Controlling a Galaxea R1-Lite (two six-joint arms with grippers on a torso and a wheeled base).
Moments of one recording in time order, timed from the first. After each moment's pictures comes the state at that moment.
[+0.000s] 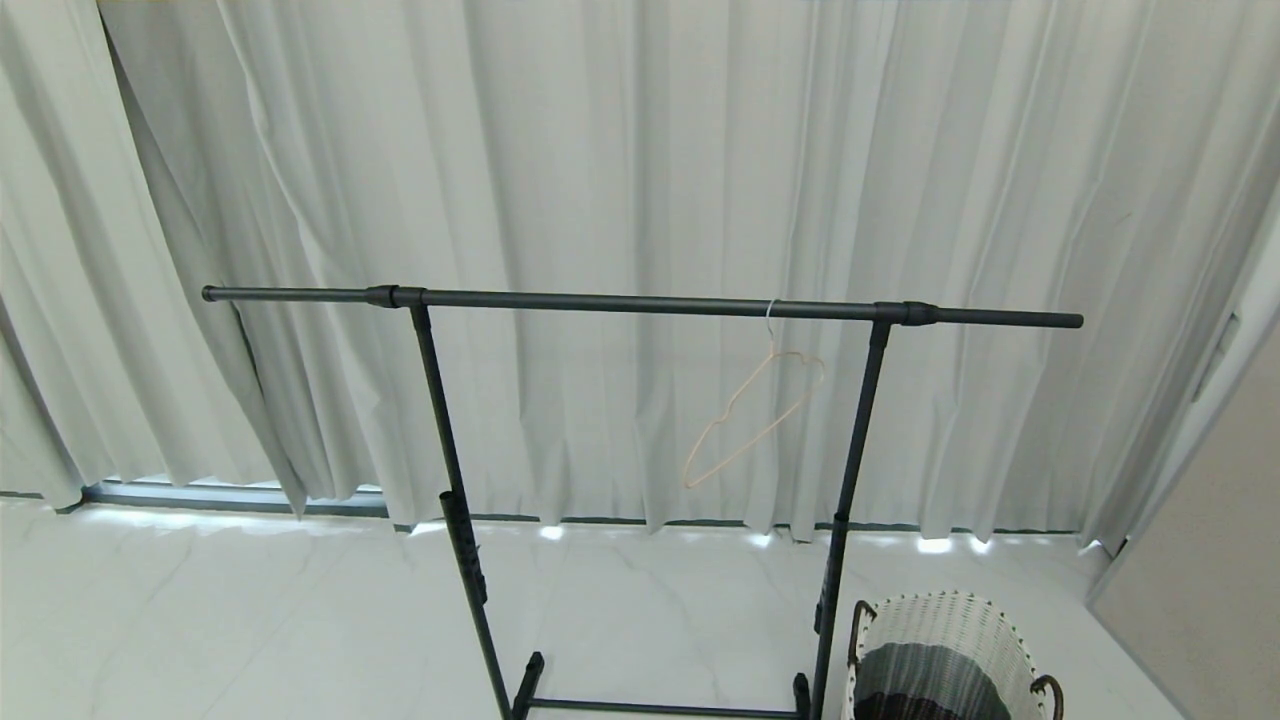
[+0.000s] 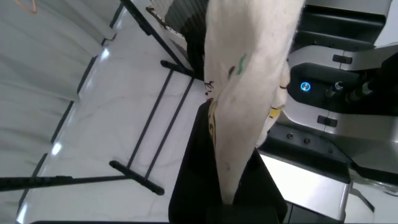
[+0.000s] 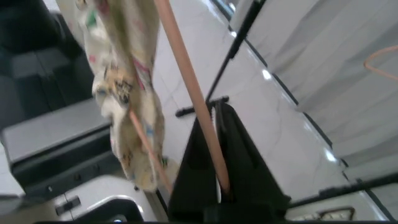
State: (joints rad) left arm -1.11 0.99 -0.40 0.07 -0.04 0.23; right arm 1.59 1.64 -0.37 -0.88 -0.50 0.08
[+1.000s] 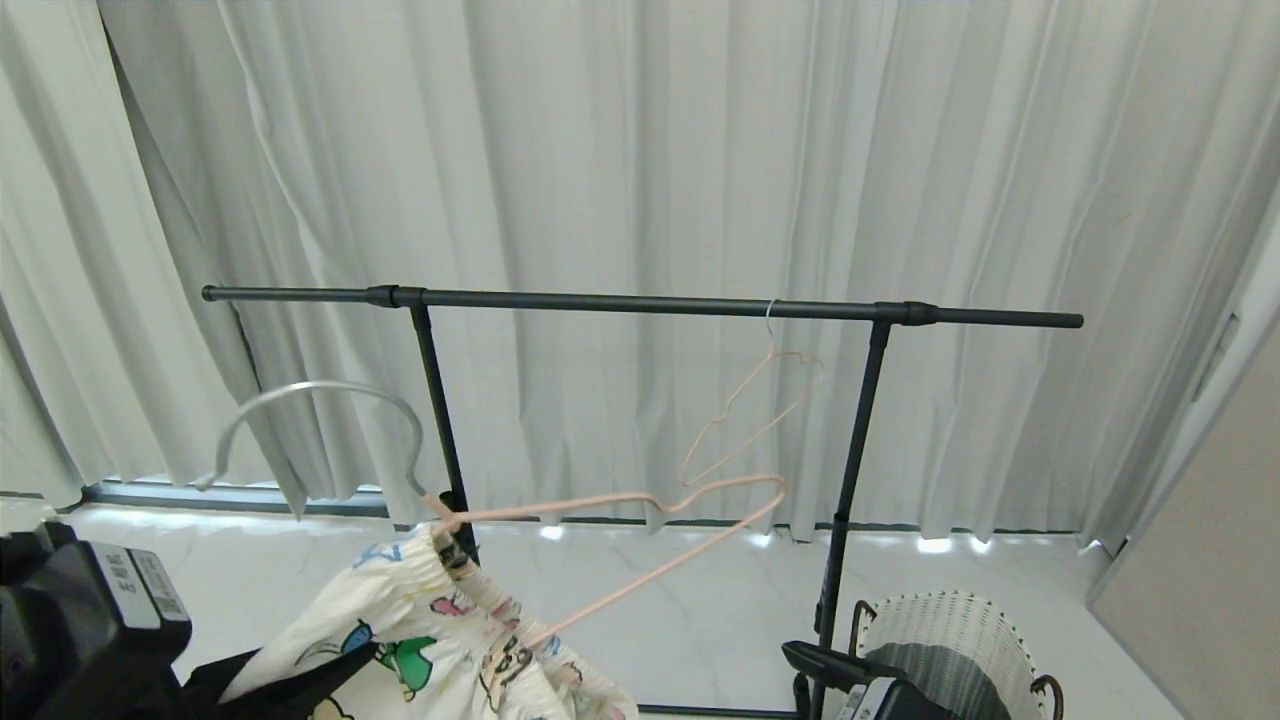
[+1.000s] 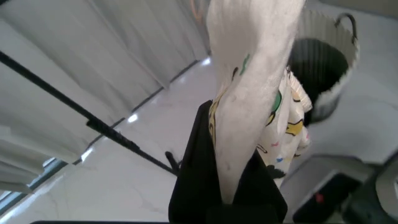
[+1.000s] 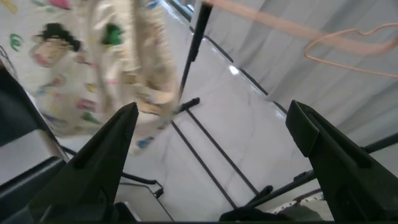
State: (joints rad) left arm -0.78 0.92 -0.42 -0.11 0.19 0.24; right arm 1.40 1.64 -0.42 -0.87 -0.50 0.06
